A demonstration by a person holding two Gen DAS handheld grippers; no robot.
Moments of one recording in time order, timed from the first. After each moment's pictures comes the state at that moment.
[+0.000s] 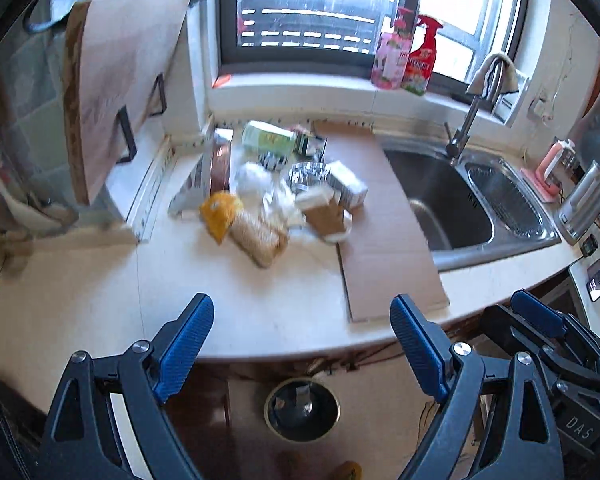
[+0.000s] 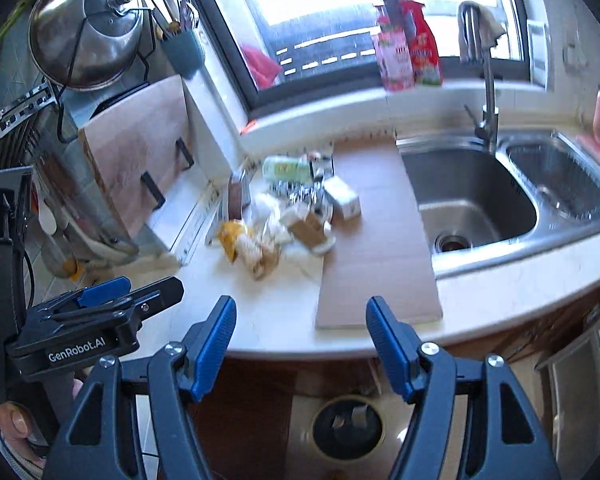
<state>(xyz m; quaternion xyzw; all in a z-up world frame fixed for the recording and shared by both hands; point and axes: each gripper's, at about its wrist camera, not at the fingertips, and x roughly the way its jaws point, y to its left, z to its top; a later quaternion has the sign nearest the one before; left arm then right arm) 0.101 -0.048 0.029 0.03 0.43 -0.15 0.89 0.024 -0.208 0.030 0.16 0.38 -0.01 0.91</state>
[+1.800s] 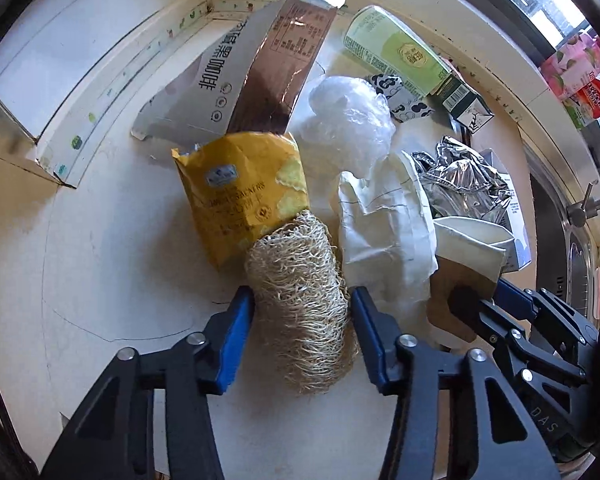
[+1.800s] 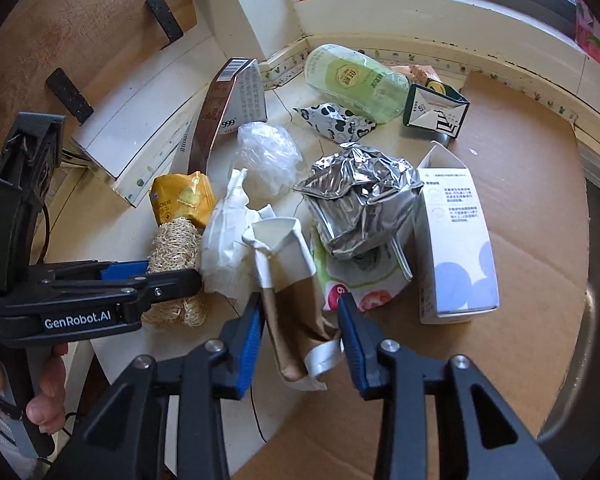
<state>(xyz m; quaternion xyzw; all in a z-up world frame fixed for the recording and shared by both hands) 0.321 -0.040 -0.156 -0.12 0.61 -0.02 0.78 0.308 -0.215 -0.132 0.03 0.55 0.21 0.81</state>
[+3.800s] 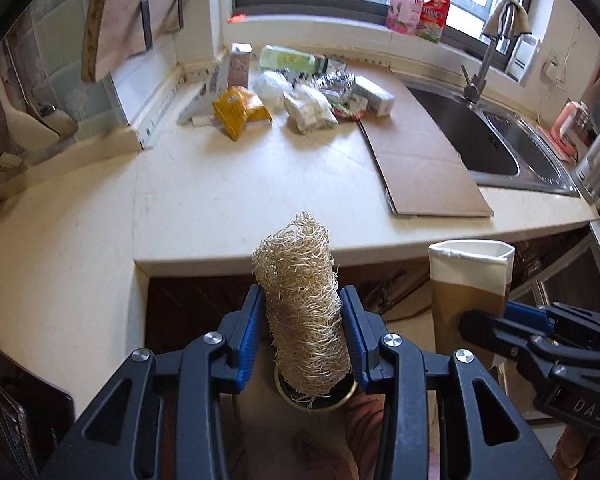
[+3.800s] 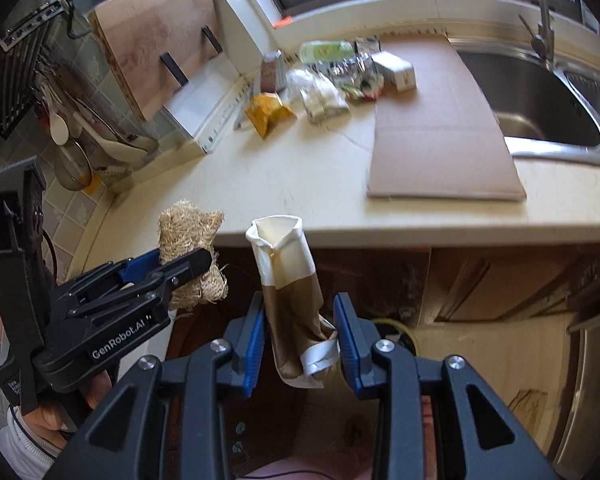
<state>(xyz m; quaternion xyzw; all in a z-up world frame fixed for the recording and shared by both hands) 0.041 -0.011 -0.093 0.03 0.51 -0.14 0.85 0.004 -0.168 -0.081 0.17 0.51 0.09 0.84</state>
